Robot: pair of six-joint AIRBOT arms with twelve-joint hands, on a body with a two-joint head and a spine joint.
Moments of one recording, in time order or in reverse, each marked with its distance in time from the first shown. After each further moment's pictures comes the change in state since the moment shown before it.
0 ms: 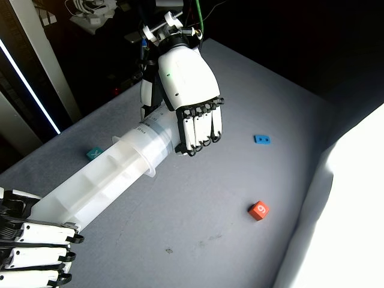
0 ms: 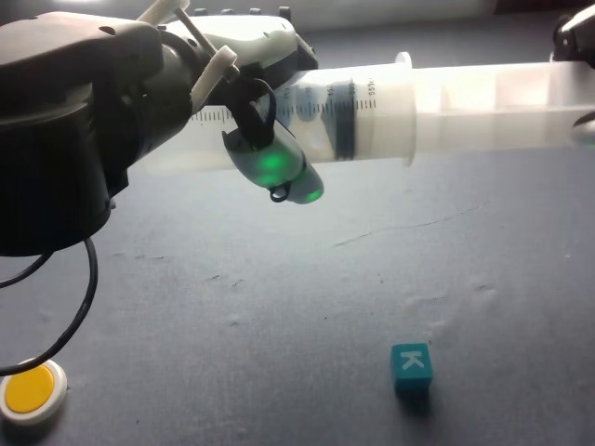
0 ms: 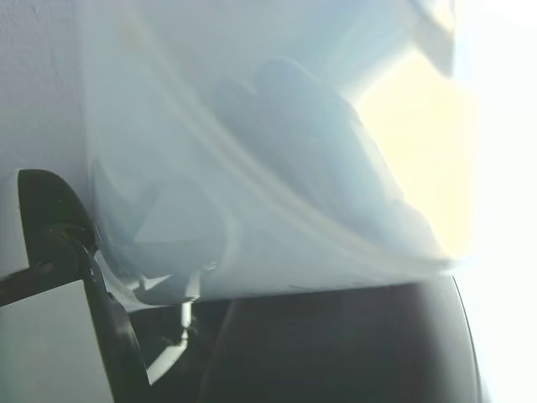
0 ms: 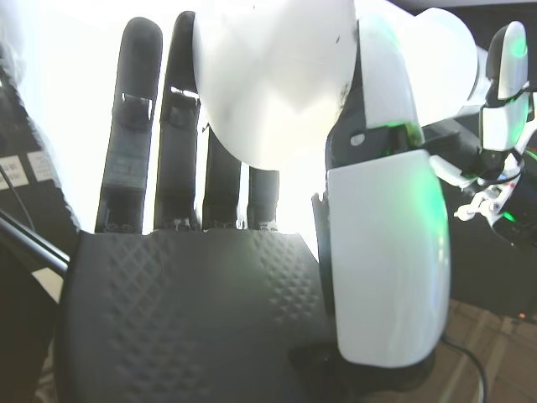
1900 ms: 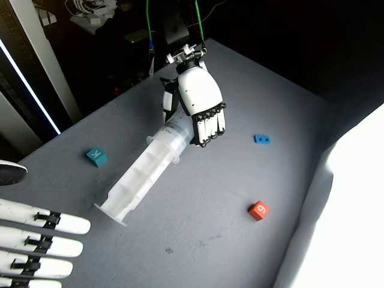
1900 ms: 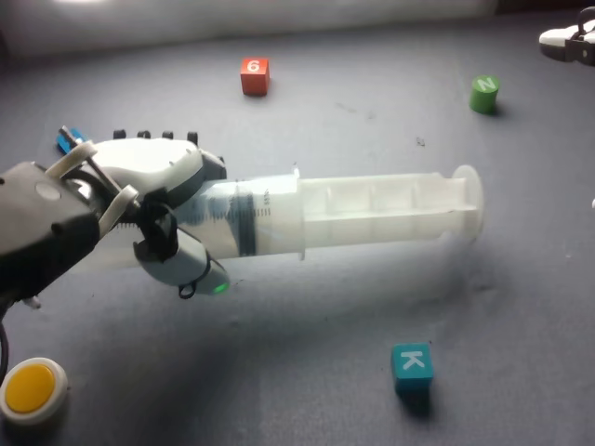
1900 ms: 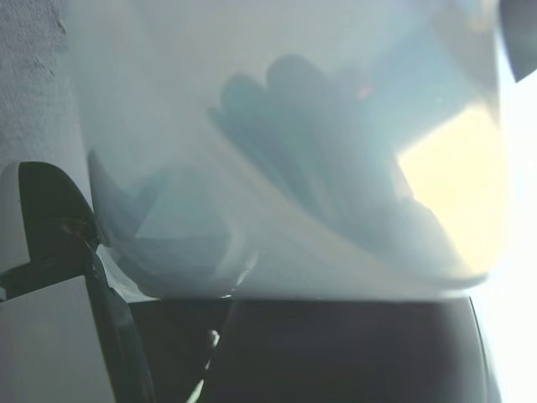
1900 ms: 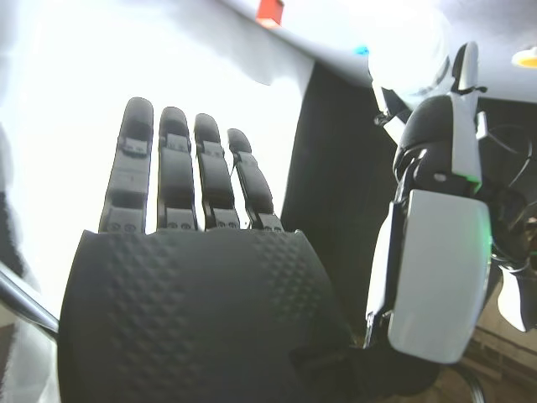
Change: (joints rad) left arm 0.397 0.087 0.047 0.517 0.104 -0.595; right arm 0.048 0.142 -0.111 -0.196 -0.177 -0.057
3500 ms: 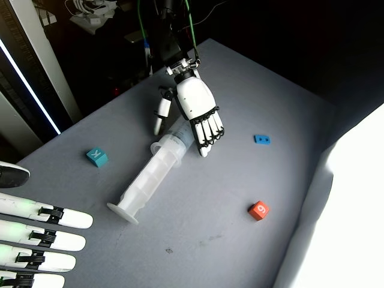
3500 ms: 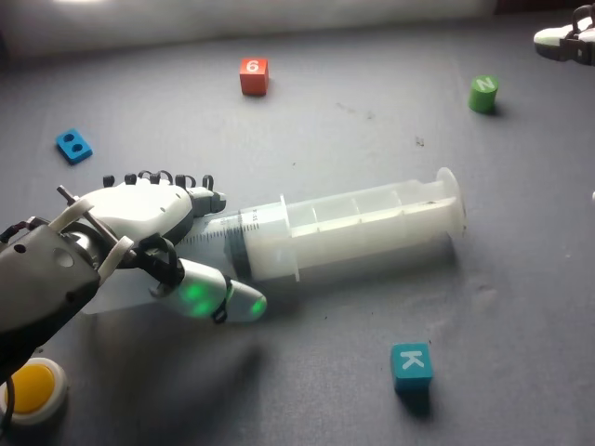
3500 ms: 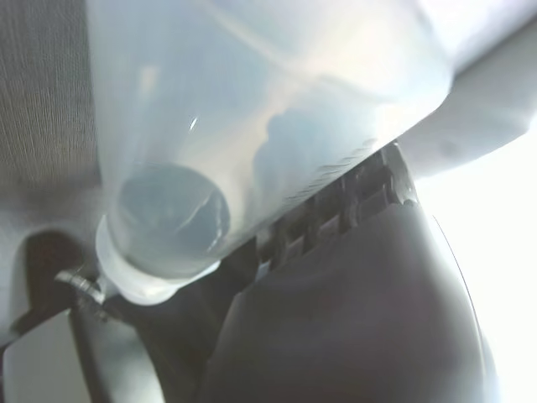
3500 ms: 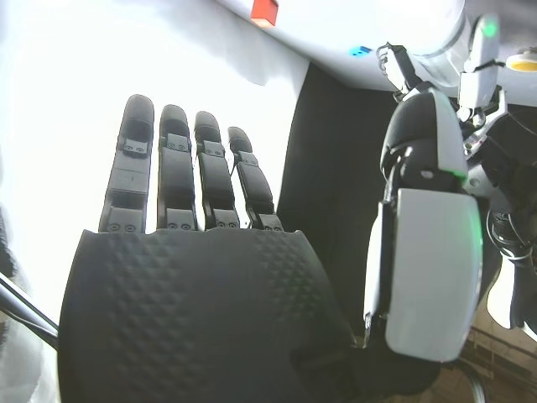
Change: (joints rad) left arm 0.139 -0.051 0.025 0.120 -0.087 -0.191; right arm 0.000 -0.004 -0.005 -0.011 0.016 0.000
